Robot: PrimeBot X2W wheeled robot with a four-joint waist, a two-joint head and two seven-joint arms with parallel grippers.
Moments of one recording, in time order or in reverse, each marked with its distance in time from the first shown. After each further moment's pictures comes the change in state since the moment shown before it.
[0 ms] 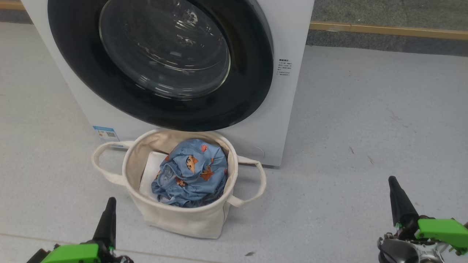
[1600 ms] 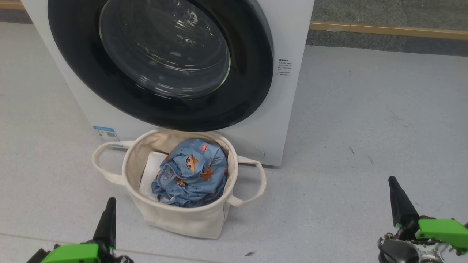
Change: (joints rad) left arm 0.000 0.000 0.000 0.000 0.000 0.000 0.000; right arm 0.000 0.004 -0.009 0.001 -0.002 0.000 0.013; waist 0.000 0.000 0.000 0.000
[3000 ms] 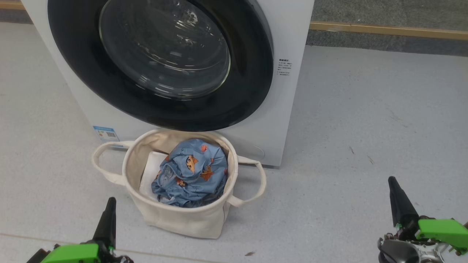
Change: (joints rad) left arm 0.000 0.000 0.000 0.000 0.000 0.000 0.000; right arm 0.000 0.005 -0.007 0.000 -0.007 0.000 0.008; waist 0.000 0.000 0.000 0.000
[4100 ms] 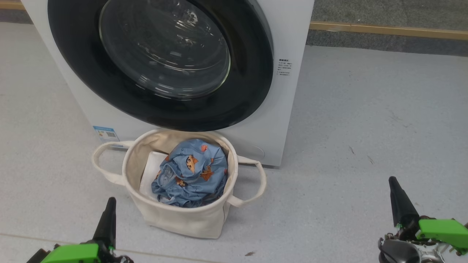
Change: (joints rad) left arm 0.000 0.000 0.000 0.000 0.000 0.000 0.000; right arm 0.000 0.001 -0.004 0.000 0.000 0.000 0.001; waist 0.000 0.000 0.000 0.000
